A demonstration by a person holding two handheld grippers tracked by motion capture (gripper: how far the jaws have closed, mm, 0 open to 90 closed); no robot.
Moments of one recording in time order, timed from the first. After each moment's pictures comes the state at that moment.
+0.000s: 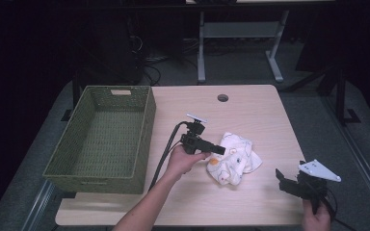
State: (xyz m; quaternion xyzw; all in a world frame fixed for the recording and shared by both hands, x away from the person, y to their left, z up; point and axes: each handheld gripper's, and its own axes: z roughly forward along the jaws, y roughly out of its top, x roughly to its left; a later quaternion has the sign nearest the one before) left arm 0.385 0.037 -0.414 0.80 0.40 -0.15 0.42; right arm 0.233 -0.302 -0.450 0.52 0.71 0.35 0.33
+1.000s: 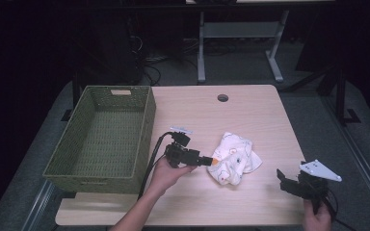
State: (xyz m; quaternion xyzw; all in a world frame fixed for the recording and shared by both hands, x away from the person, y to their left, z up) left arm 0.340 0.081 -0.412 0.80 0.39 -0.11 0.43; right arm 0.234 -0.305 -0.453 0.53 0.70 0.34 0.33
